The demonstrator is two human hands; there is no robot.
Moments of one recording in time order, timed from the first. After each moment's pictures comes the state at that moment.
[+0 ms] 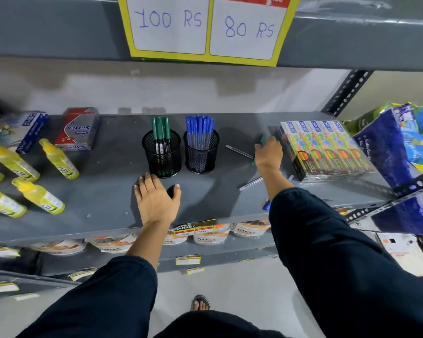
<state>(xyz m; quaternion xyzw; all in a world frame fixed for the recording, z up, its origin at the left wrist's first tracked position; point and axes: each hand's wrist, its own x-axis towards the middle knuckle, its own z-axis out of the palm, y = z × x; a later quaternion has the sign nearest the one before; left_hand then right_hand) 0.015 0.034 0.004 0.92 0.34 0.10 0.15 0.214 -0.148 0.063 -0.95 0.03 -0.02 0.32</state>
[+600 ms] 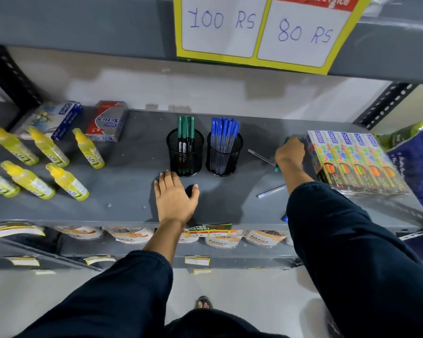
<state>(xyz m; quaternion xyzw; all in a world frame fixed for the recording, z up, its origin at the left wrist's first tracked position) 0.014 0.035 0.001 0.92 0.34 0.12 0.16 0.234 -0.133 0.074 -0.96 0.03 0.00 0.28</state>
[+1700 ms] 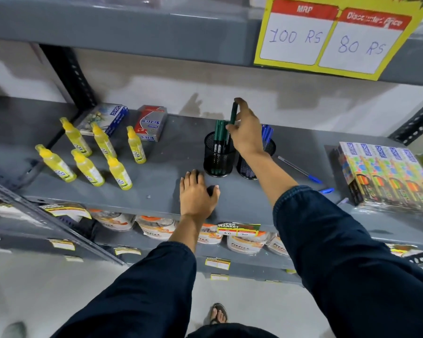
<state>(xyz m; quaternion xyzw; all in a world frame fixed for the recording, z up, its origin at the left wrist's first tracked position) -0.009 0.055 0.005 0.92 0.32 0.15 0.19 0.132 0.013 0.133 -0.85 -0.32 -0.04 0.41</state>
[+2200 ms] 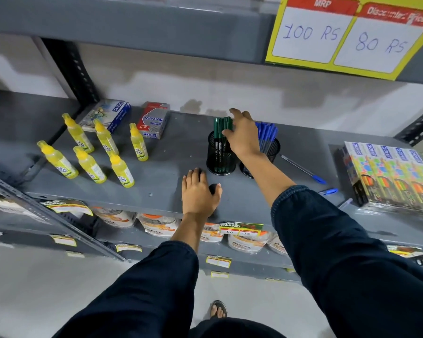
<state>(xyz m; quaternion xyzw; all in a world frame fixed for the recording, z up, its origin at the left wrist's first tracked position) -0.008 0.056 0.003 0.92 0.32 0.16 0.18 0.128 0.024 0.121 -0.88 -0.32 0.01 0.36</state>
